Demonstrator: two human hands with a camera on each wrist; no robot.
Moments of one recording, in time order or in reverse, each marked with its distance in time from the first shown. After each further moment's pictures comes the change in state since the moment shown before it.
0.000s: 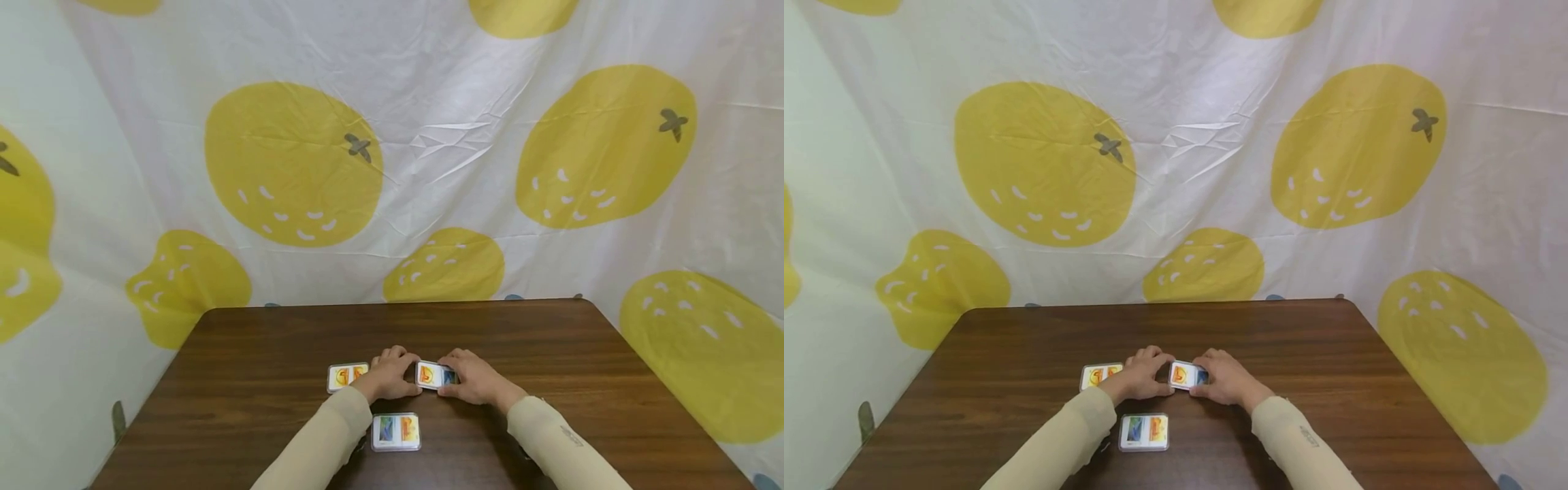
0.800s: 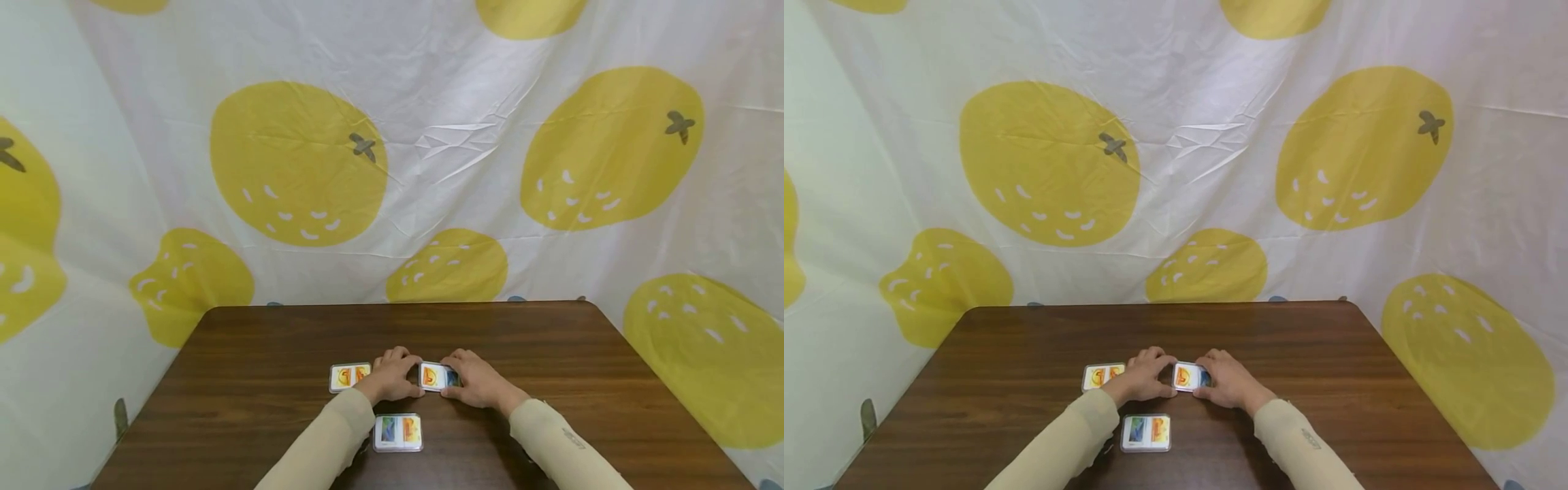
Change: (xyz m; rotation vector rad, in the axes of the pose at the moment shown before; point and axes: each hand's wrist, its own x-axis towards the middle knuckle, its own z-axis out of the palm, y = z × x) left_hand -0.003 0.002 0.000 -0.033 0.014 -0.019; right_hand 0.001 0.004 0.007 -0.051 0.010 0.007
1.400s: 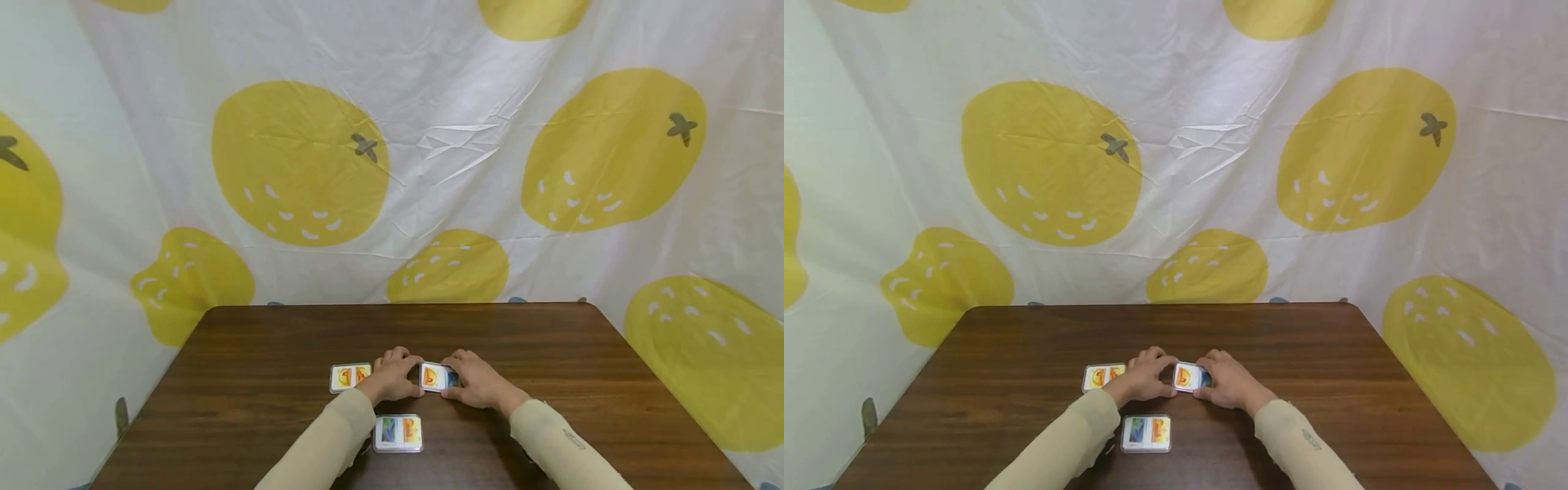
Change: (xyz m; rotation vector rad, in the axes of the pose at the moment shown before) left_hand 0.001 -0.001 0.001 -0.035 0.019 -0.022; right_hand 0.000 -0.001 -0.002 -0.011 0.009 -0.016
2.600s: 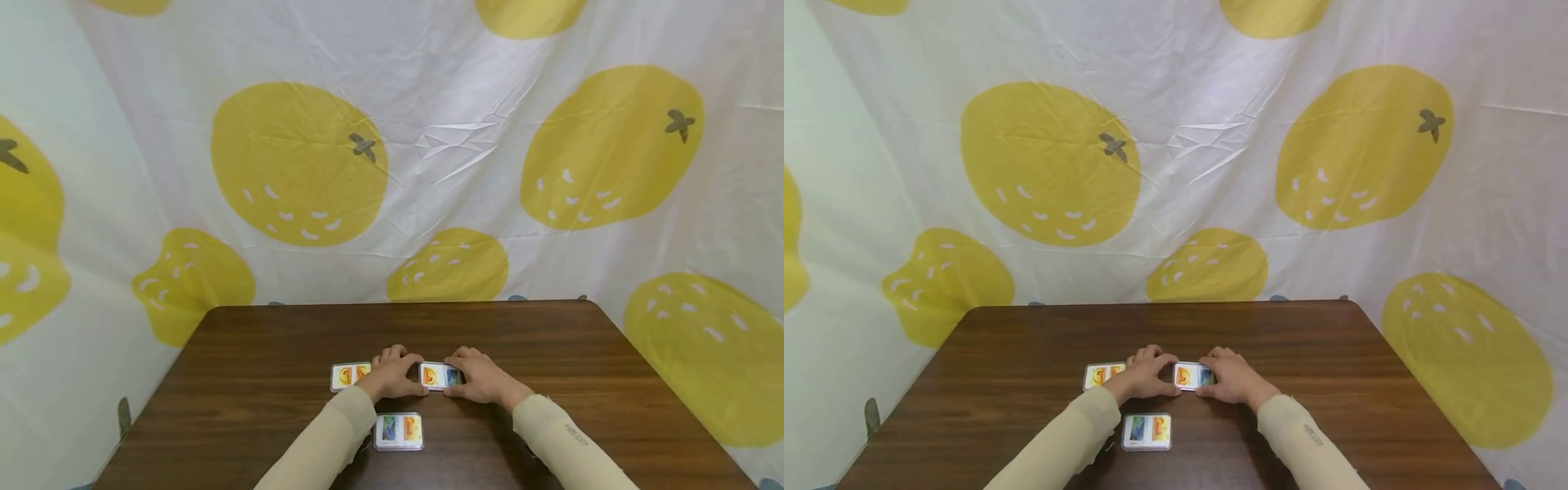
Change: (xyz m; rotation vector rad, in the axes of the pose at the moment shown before) left_hand -0.005 0.005 -0.005 0.029 -0.022 -0.018; right_hand -0.002 0.006 -0.005 0.007 -0.019 0.017
